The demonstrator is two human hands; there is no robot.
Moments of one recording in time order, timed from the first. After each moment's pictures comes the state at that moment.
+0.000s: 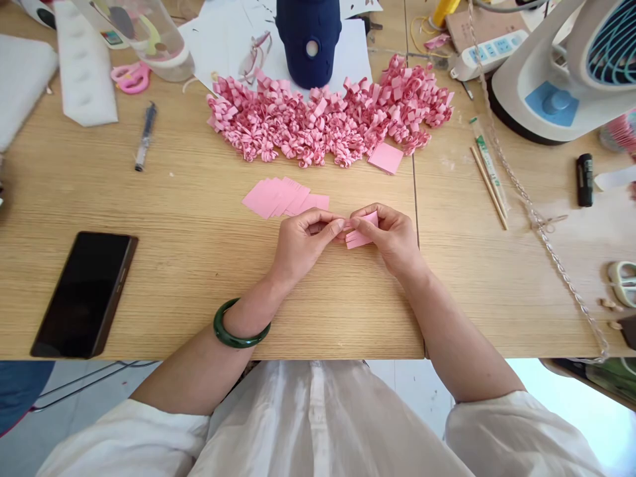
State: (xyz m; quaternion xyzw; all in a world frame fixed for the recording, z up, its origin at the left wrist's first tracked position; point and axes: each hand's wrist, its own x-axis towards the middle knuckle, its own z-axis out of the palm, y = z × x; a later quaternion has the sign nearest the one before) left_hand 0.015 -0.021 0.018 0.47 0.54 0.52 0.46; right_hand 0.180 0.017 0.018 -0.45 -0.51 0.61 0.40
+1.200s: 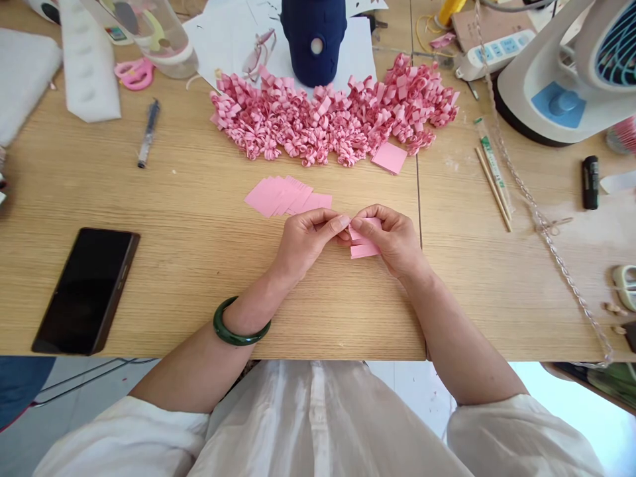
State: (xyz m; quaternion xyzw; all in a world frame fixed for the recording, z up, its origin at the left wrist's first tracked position) left_hand 0.015 -0.020 0.013 0.40 0.47 0.55 0.57; right_hand 0.178 0.015 0.023 -0.45 -0.46 0.66 0.38
